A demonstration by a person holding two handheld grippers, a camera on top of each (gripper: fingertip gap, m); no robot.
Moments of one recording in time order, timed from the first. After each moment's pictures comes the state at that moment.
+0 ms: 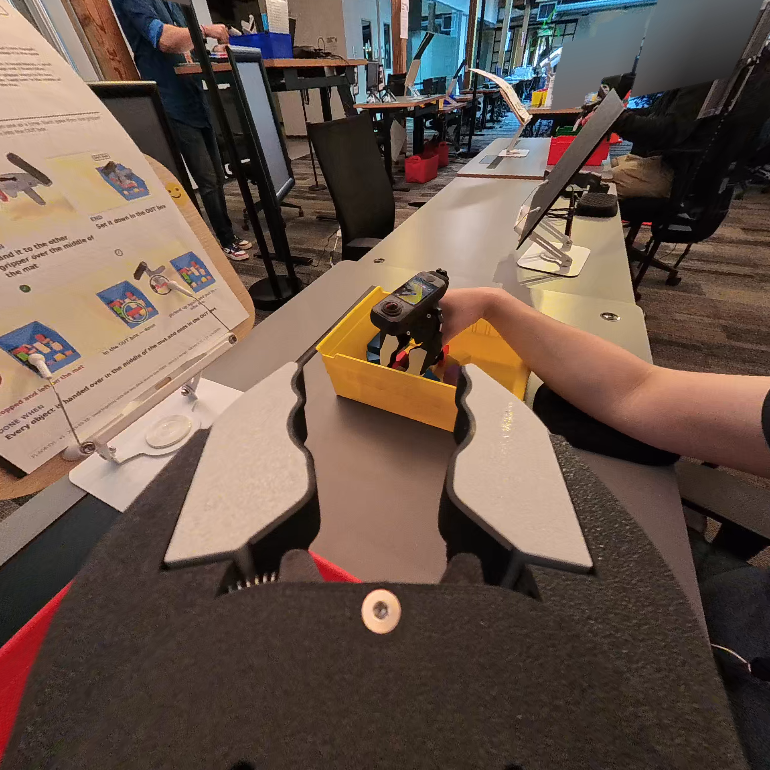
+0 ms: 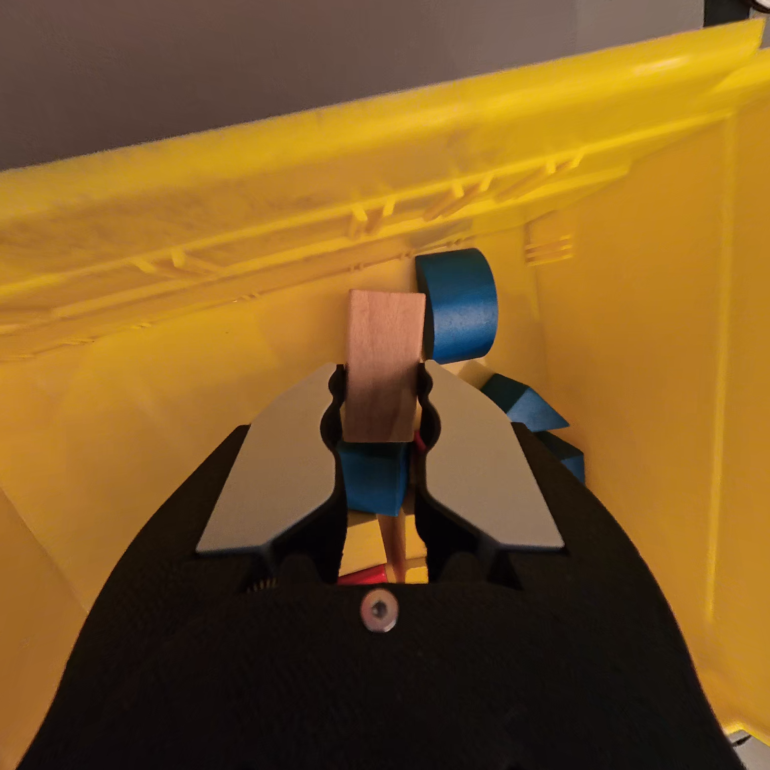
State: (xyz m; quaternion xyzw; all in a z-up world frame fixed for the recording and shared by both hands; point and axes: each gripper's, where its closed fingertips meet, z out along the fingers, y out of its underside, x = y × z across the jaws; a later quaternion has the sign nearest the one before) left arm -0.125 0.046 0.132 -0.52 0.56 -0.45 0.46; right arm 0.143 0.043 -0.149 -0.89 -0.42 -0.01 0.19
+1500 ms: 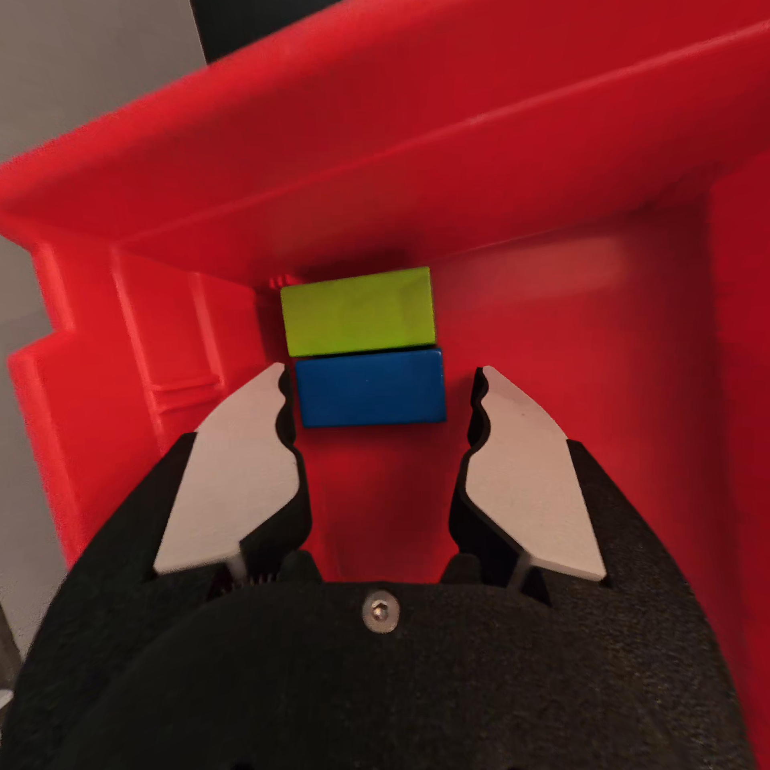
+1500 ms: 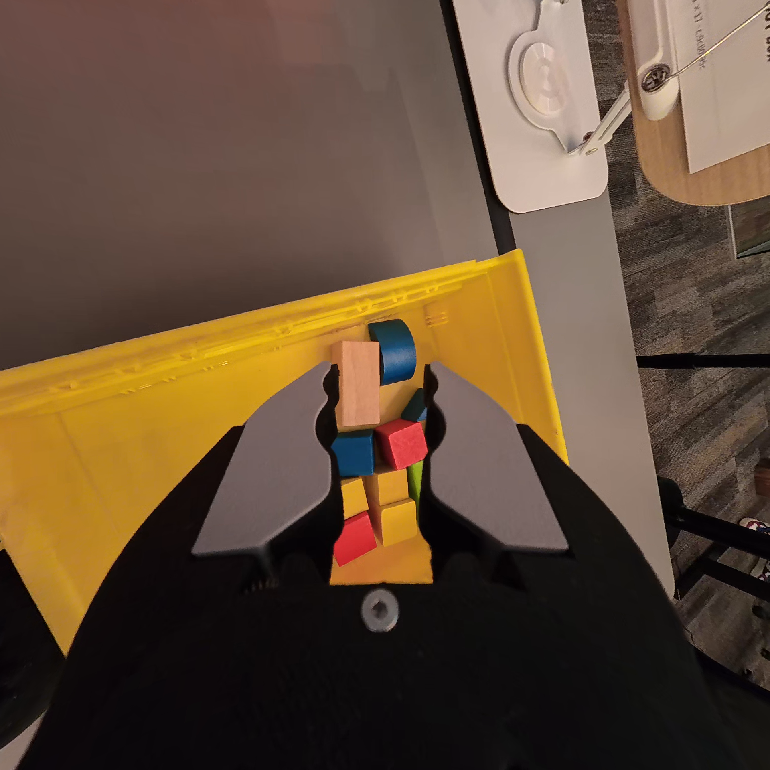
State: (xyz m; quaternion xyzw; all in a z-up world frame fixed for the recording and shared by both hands) left arm -0.224 0.279 -0.143 -0.90 0.35 0.02 0.24; right arm 0.119 0.038 -0.046 -0.85 -0.41 -0.08 0.32
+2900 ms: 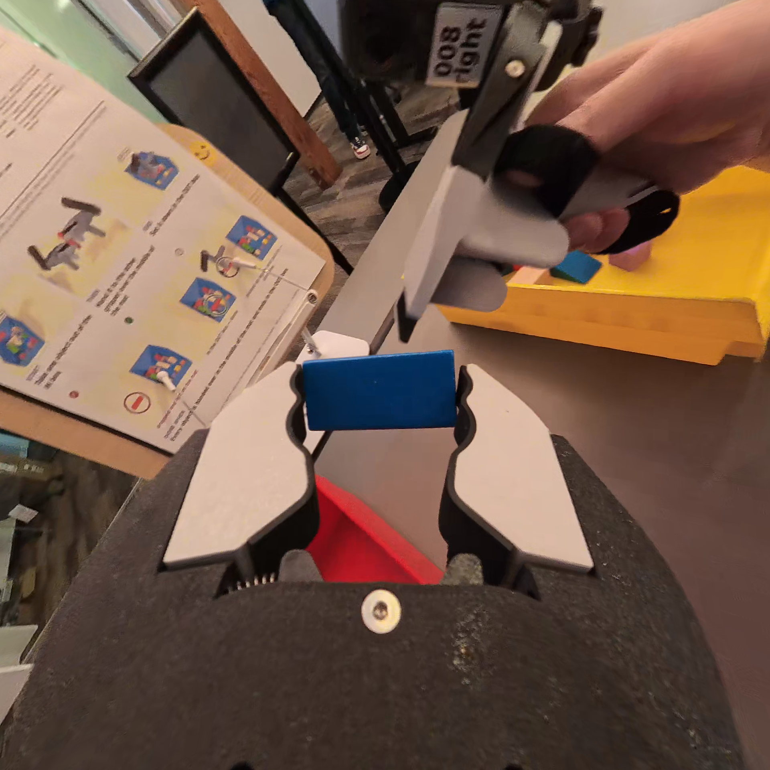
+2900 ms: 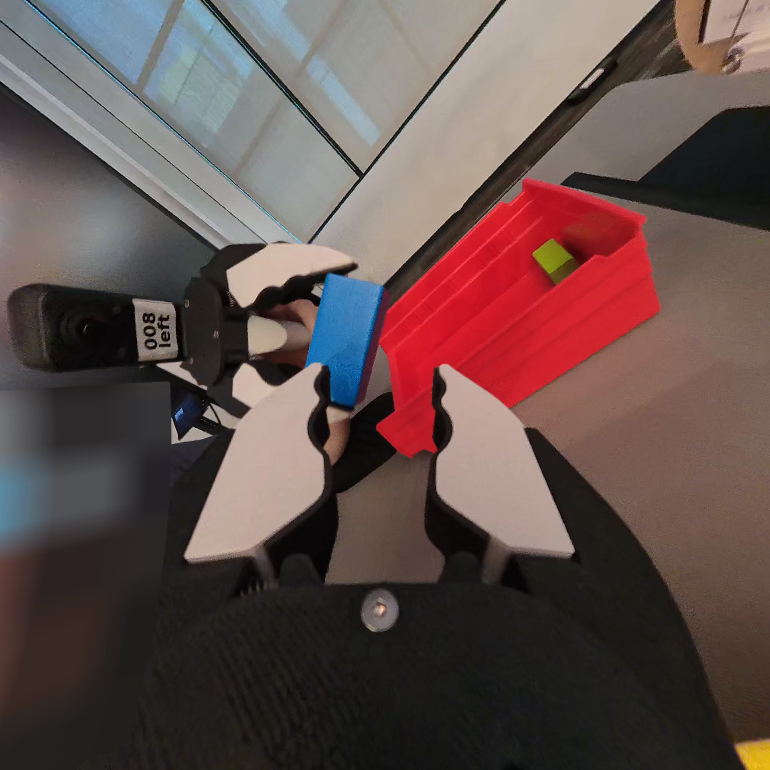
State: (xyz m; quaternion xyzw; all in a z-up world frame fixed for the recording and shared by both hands) left arm -0.058 0.060 0.066 -0.51 0.65 -0.15 0.54; right arm -0.045 0.062 0.059 -0.73 -0.11 0.54 0.39
